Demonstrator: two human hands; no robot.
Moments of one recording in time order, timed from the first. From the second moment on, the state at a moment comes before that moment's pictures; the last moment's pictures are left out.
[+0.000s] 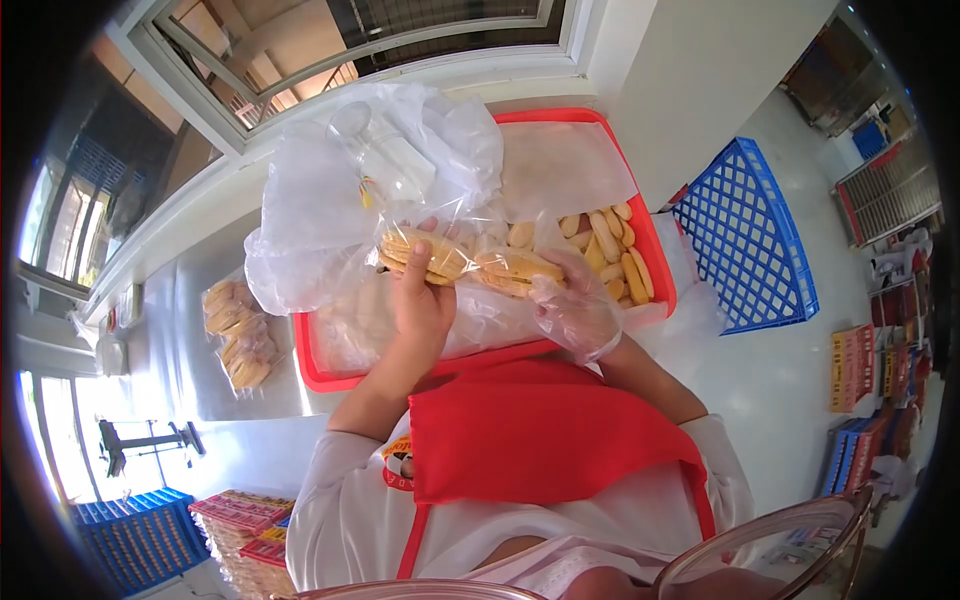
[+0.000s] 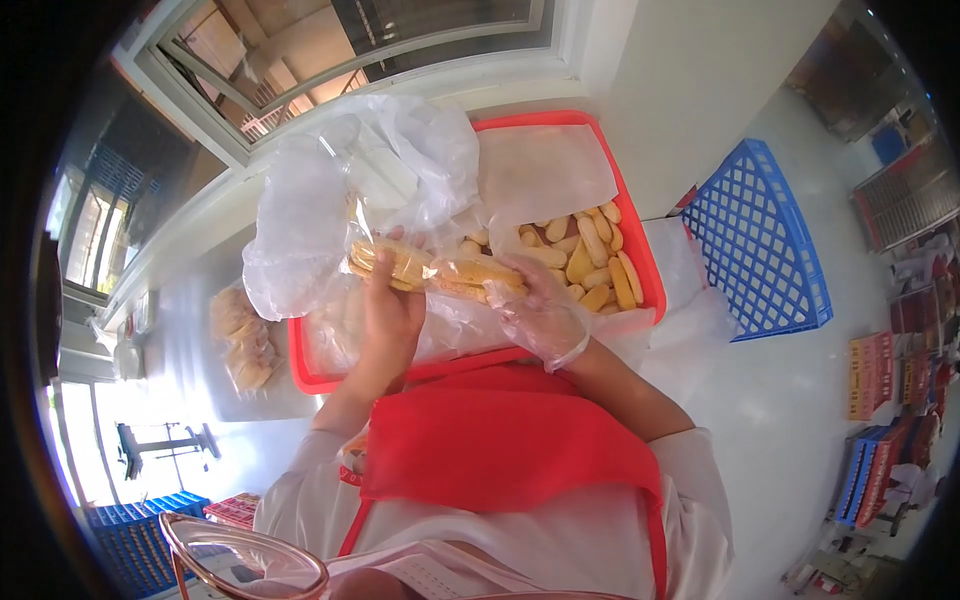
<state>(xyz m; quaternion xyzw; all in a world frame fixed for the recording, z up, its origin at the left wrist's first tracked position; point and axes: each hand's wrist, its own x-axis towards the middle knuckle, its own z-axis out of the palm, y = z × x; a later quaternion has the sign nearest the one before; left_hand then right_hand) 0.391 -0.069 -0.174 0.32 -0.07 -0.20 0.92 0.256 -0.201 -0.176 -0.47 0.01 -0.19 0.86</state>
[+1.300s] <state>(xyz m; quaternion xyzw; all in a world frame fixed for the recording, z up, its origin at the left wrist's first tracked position) 0.373 -0.080 -0.172 0.22 -0.14 -0.33 0.91 0.258 -0.216 -0.164 -0.56 -0.03 -0.26 0.79</state>
